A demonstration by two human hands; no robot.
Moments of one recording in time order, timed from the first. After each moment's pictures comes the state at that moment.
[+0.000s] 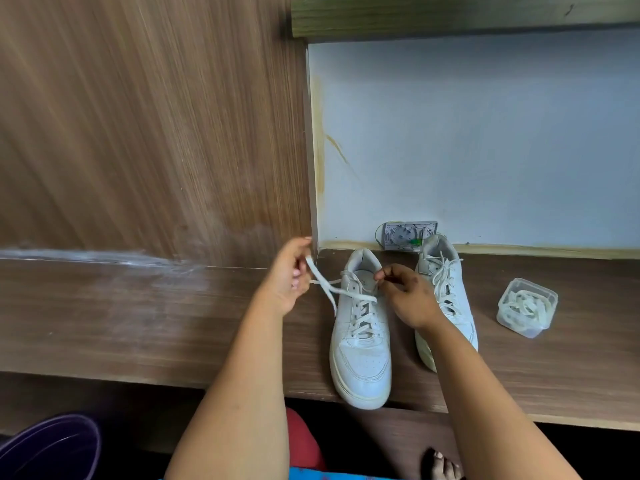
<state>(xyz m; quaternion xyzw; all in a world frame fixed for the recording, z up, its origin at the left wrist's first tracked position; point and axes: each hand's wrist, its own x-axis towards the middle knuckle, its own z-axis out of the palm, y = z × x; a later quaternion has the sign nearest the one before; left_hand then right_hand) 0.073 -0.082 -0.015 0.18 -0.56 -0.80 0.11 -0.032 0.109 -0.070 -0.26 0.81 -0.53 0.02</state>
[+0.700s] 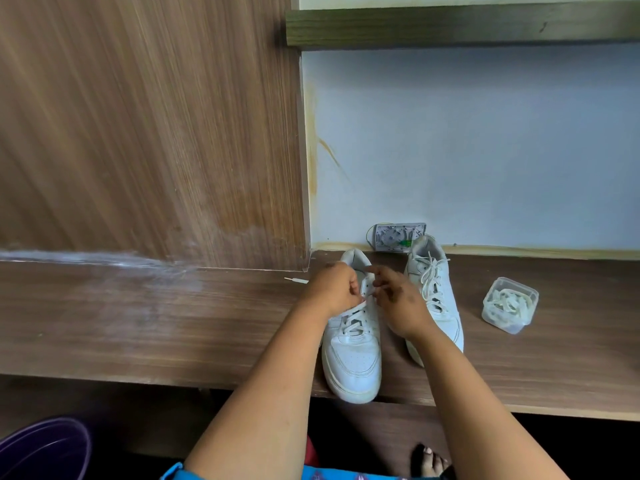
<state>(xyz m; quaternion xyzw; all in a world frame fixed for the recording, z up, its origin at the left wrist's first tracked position) 0.047 -0.024 -0.030 0.09 -0.96 -0.24 0.09 -0.023 0.116 -0.081 -0.33 0.83 -0.44 -0.05</state>
